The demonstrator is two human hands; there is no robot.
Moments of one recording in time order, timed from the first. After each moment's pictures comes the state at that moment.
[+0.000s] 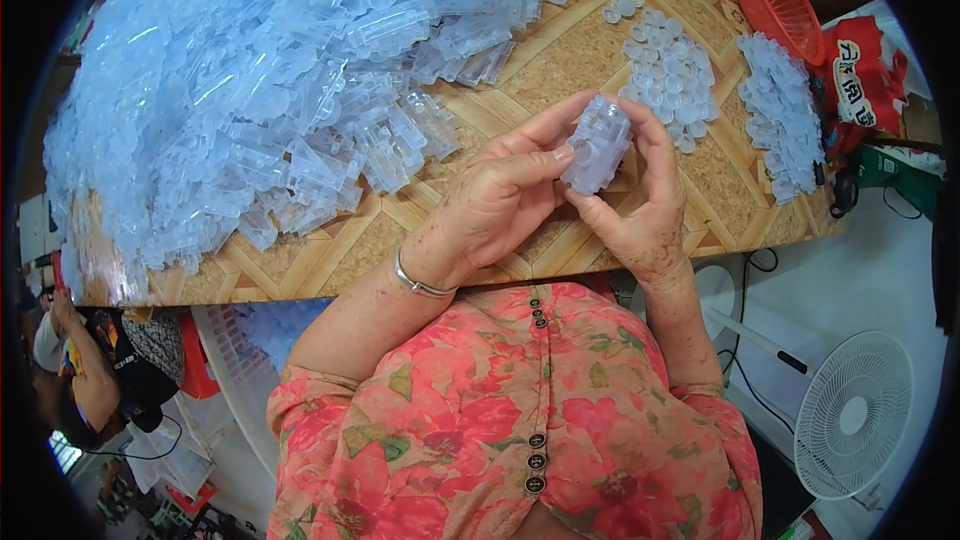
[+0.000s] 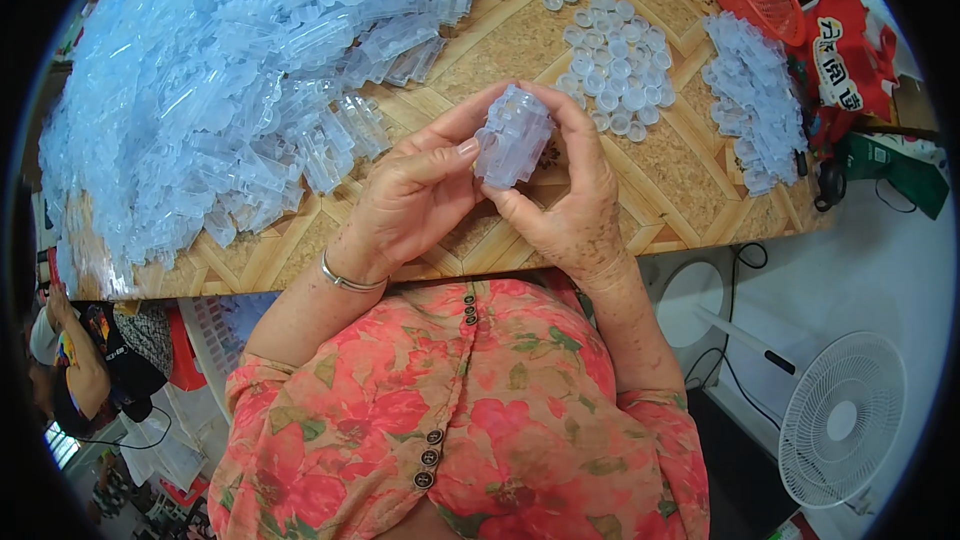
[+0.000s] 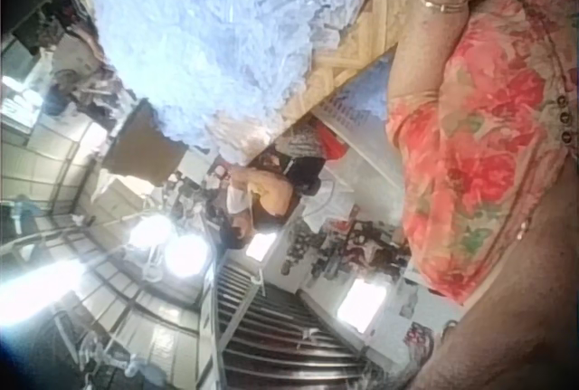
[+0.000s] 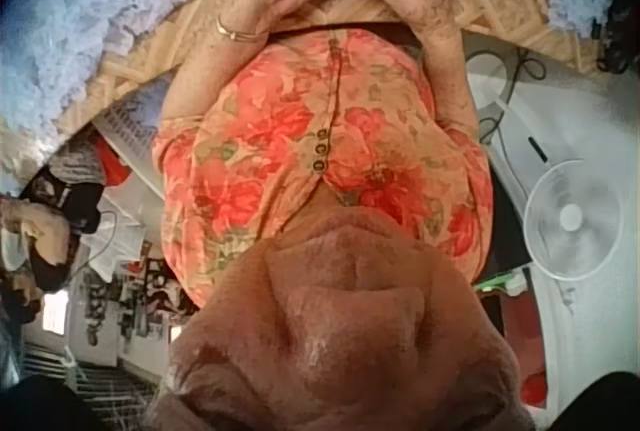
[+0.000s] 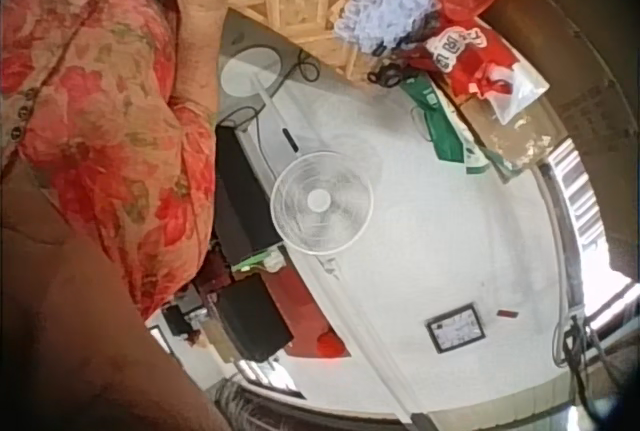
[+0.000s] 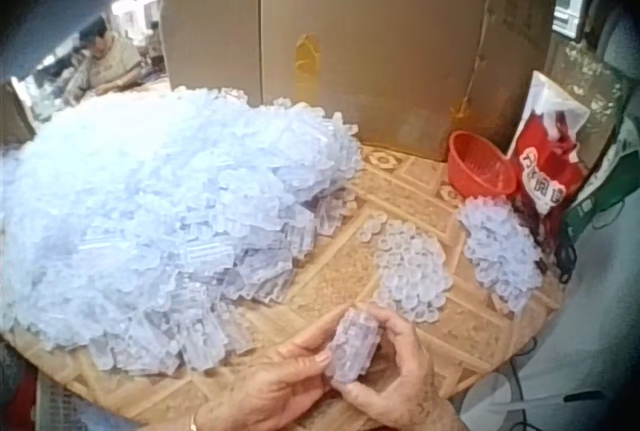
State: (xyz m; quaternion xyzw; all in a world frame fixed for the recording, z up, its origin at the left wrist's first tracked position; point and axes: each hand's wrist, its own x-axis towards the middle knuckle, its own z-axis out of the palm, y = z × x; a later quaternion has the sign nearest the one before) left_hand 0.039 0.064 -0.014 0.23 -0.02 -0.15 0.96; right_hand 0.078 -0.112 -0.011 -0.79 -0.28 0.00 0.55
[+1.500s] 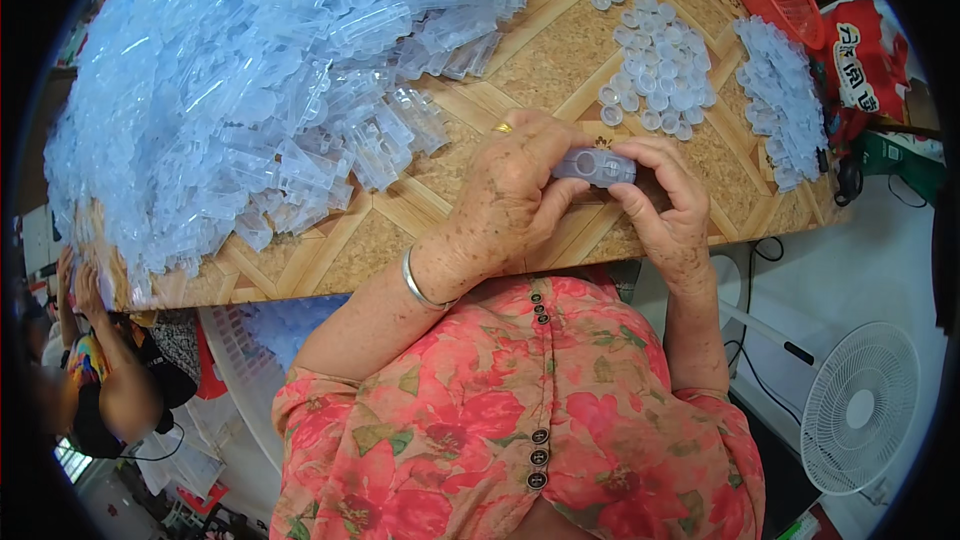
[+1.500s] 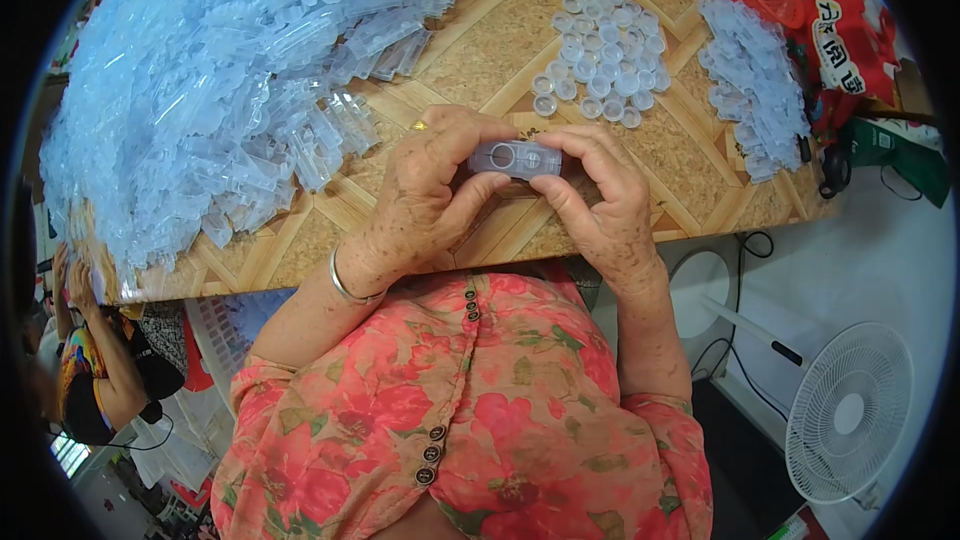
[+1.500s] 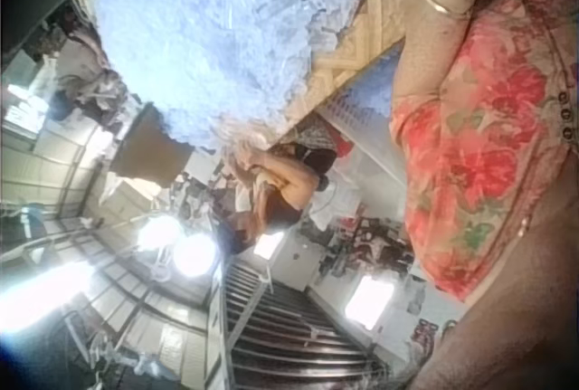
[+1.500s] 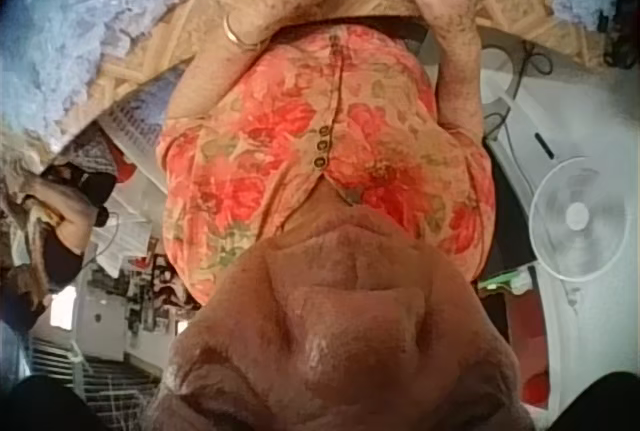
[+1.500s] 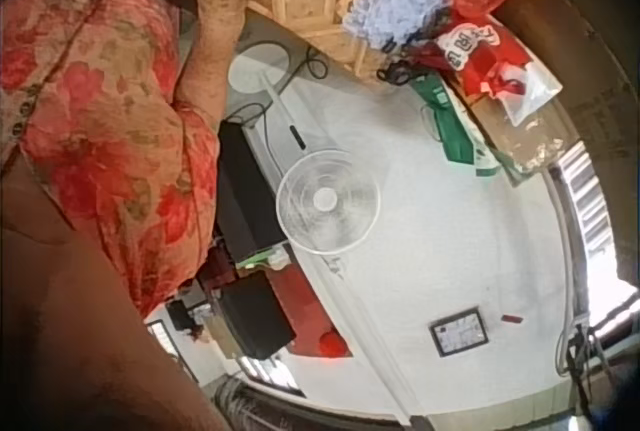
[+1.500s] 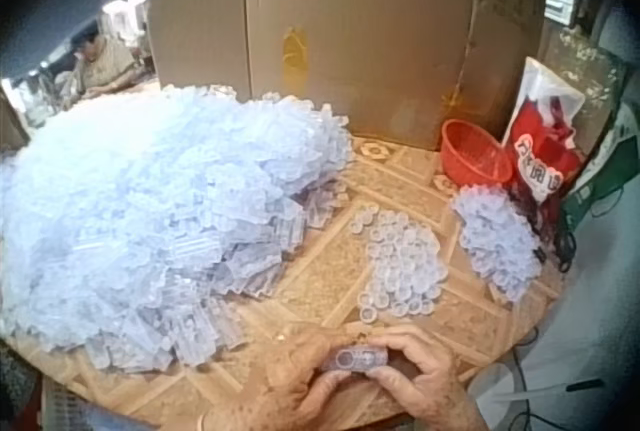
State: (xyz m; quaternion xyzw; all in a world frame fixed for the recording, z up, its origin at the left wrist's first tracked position) left_hand 0.036 0.058 -0.015 0.85 -0.14 0.11 0.50; right_hand 0.080 -0.156 -0.006 -0.82 -0.30 0.02 0.48
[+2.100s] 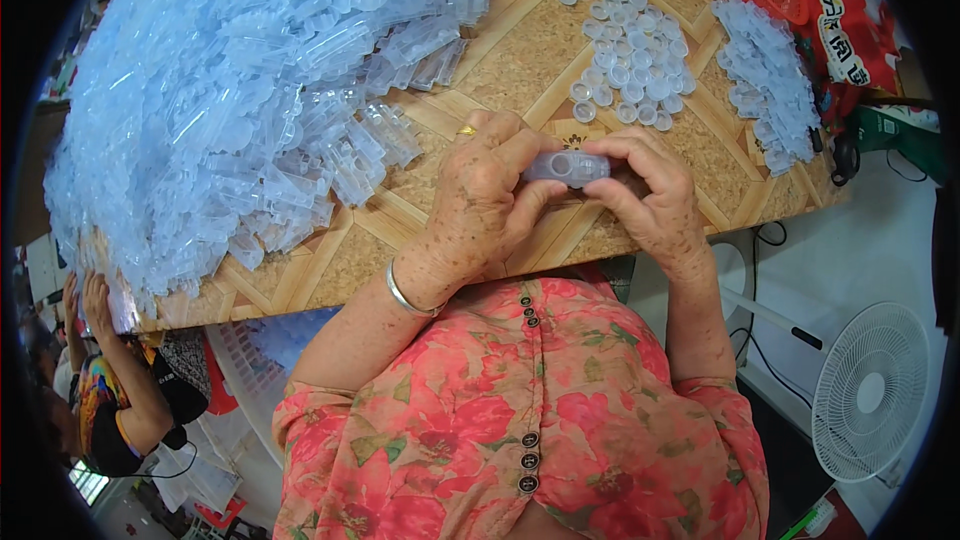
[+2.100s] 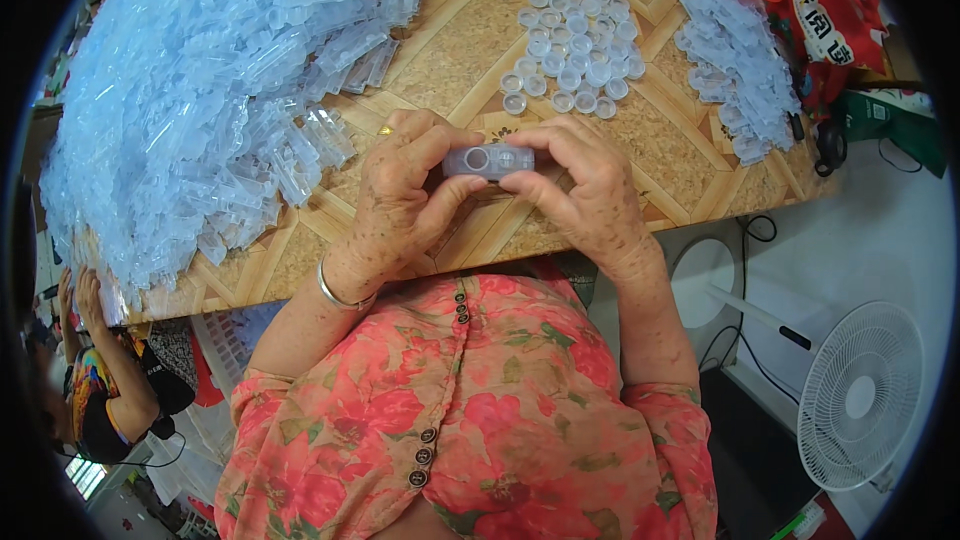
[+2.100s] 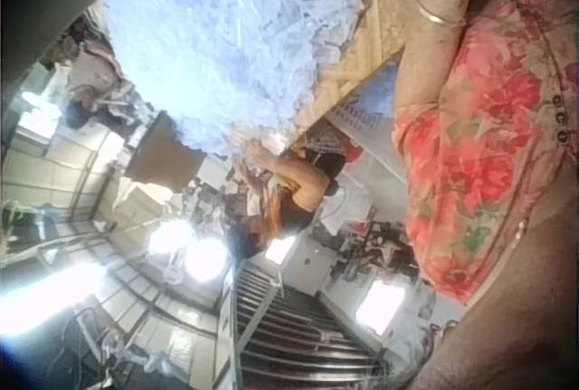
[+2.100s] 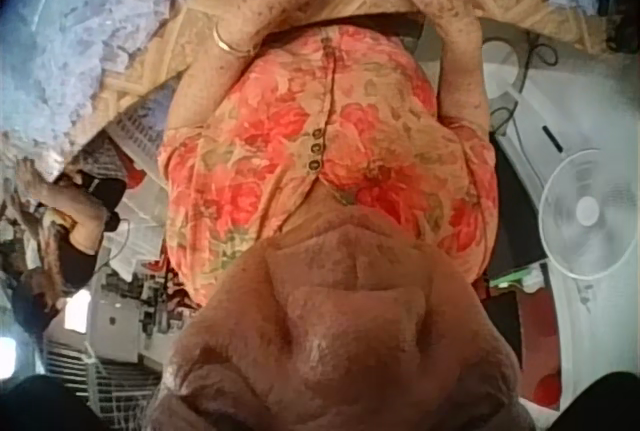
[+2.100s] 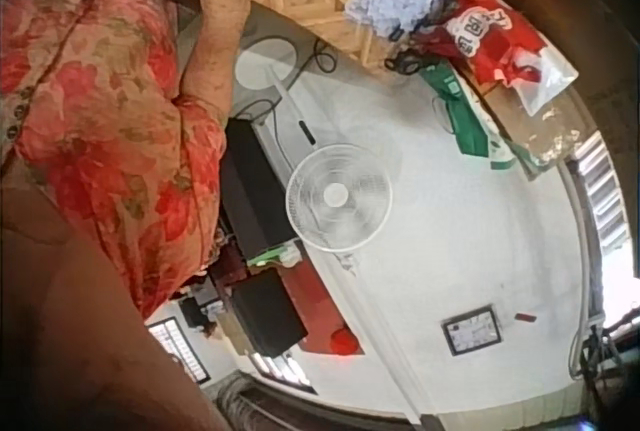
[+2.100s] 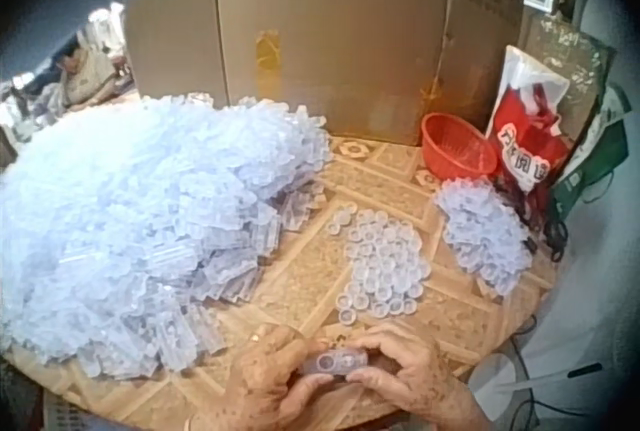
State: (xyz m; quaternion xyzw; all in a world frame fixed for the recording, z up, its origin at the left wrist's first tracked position) left_hand 0.040 0.054 -0.014 0.87 -0.14 0.15 0.46; right_hand 0.094 -0.161 -0.001 -0.83 -0.37 -0.01 0.43
